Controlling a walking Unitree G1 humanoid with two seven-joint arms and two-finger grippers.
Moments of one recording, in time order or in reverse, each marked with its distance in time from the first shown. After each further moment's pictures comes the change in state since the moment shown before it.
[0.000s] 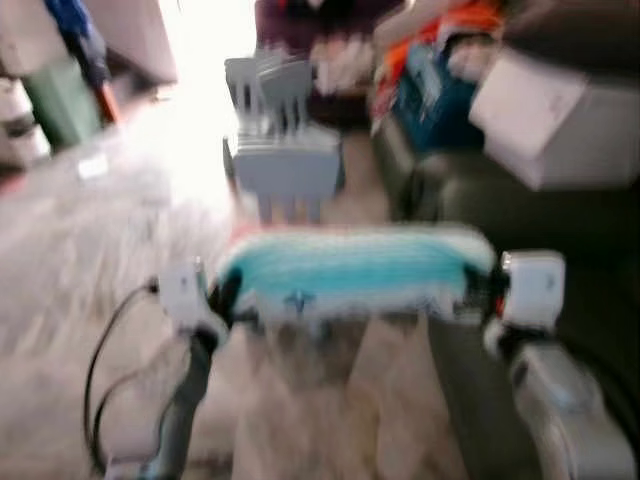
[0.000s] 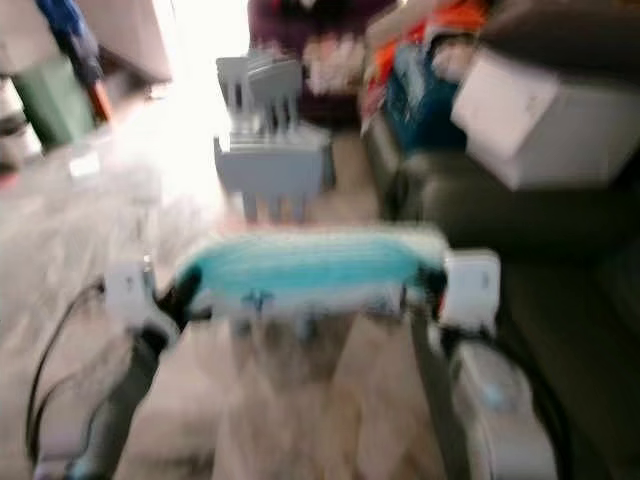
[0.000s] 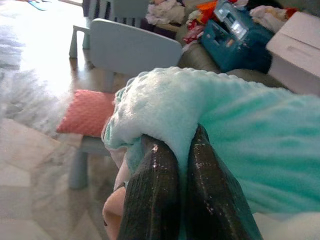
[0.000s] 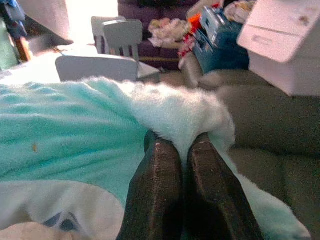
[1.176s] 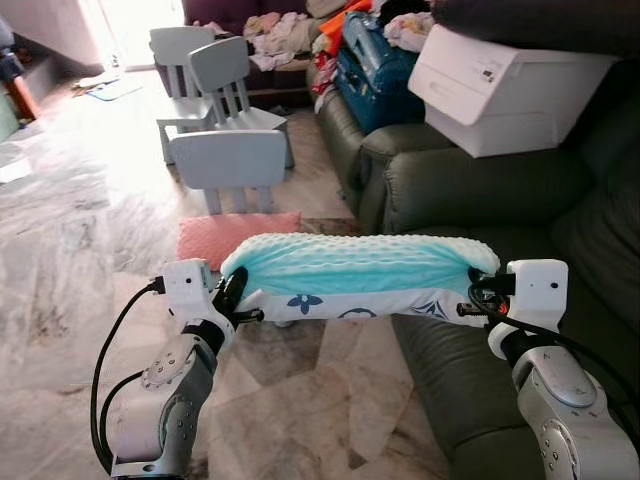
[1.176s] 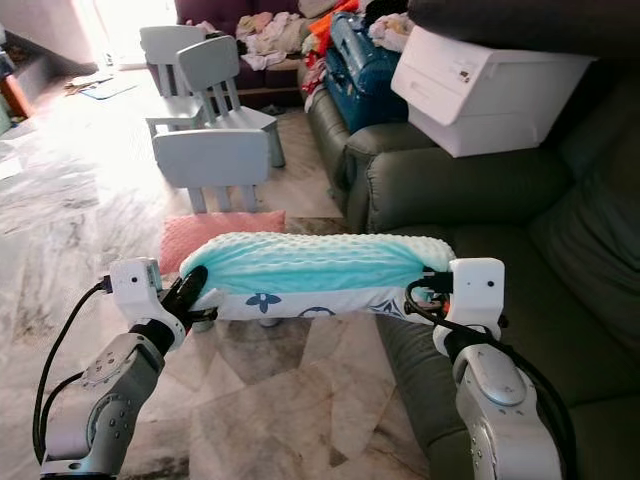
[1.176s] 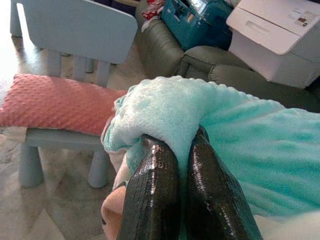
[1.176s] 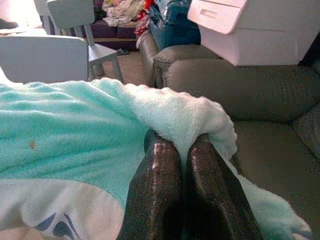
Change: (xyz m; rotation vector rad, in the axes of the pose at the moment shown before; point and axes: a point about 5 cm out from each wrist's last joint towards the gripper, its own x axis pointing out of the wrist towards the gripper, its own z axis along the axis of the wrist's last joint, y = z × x) left arm 0.002 -0.003 0.001 -0.015 -0.001 -0.011; right arm 0.000 -0.003 -0.001 0.010 0.016 -0.010
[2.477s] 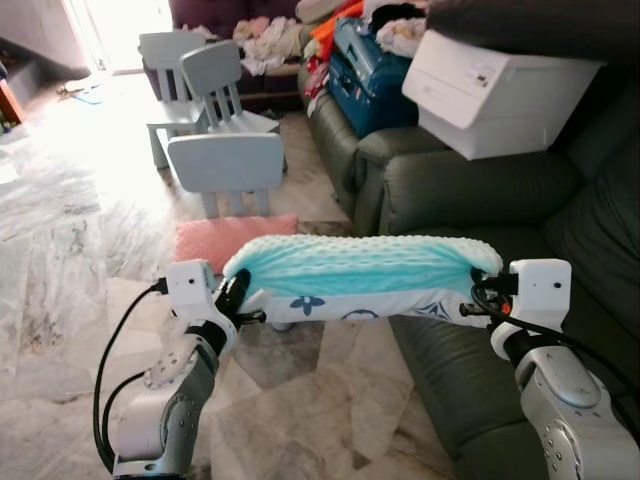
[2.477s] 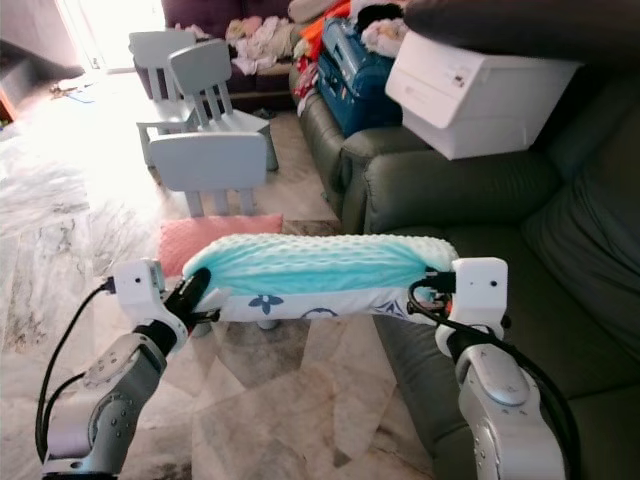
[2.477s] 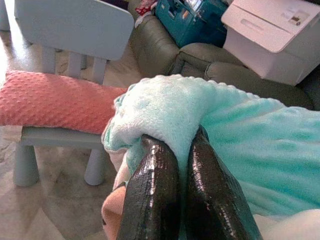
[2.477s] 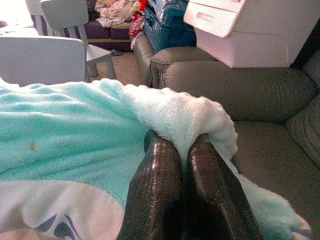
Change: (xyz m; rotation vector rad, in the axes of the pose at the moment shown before) left arm 0.001 -0.002 -0.003 -0.003 0.022 -0.006; right arm -0.001 -0.003 0.001 -0.002 0.004 -0.007
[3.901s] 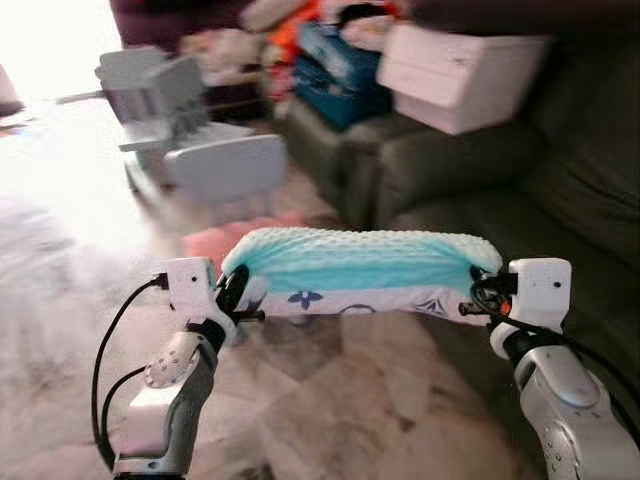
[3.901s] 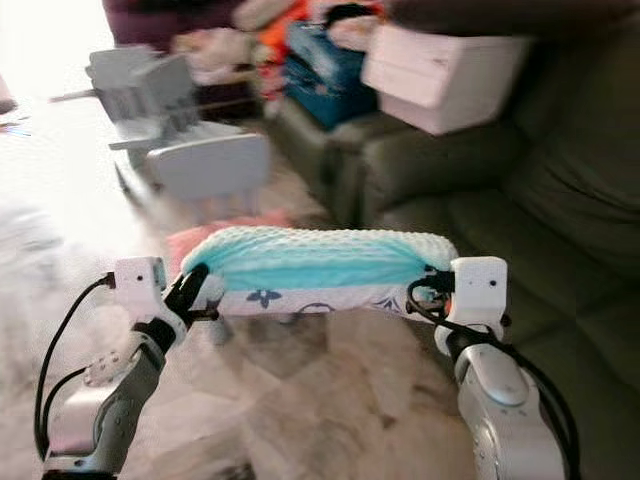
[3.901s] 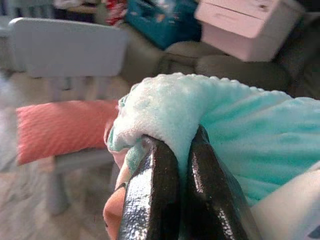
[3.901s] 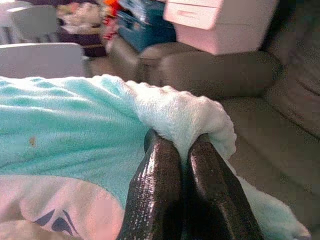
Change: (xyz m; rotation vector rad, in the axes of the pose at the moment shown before) left arm 0.004 -0.001 0.005 0.104 -0.062 -0.011; right arm 0.000 0.000 0.003 -0.011 -0.017 -0.001
